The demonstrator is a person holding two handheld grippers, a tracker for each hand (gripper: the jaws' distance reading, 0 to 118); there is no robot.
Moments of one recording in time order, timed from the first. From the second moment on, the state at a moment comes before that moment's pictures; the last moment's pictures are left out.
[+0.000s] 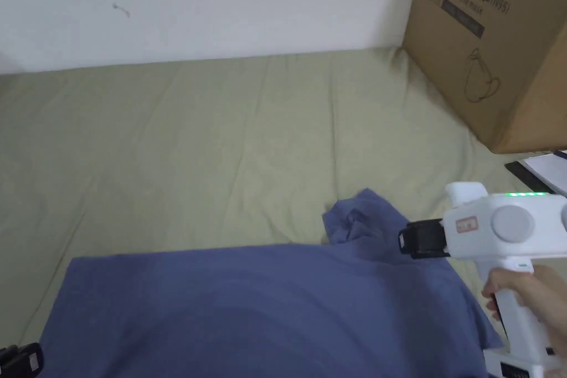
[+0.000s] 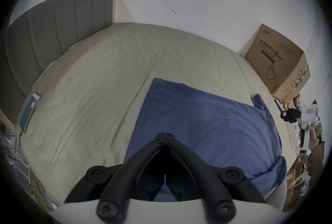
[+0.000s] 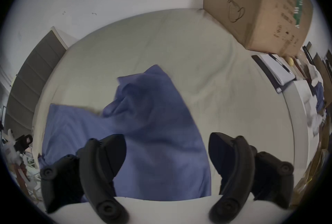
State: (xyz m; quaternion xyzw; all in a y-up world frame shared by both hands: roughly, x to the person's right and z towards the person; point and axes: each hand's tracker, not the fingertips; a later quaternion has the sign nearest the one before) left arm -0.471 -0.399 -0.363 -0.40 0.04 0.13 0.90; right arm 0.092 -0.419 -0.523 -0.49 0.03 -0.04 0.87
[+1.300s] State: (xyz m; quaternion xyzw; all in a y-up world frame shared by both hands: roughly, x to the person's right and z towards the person) left arm -0.469 -0.439 -0.565 -0.50 -0.02 0.05 0.86; right arm 0.099 -0.400 -0.561 -0.51 0.03 -0.01 0.86
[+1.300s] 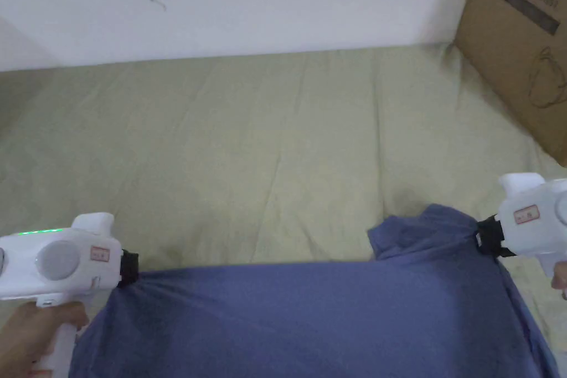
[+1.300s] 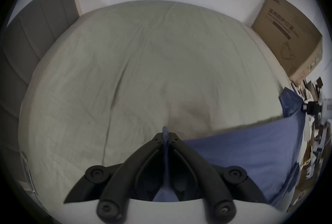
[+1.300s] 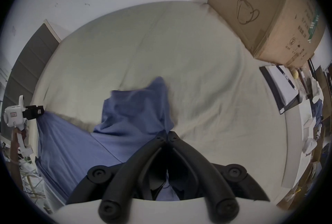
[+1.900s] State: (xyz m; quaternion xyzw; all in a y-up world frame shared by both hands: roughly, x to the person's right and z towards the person) left arm -0.514 -0.384 -0.300 -0.47 -0.04 0.09 0.88; right arm 0.100 -0.386 -0.313 -0.54 0.09 0.00 0.84
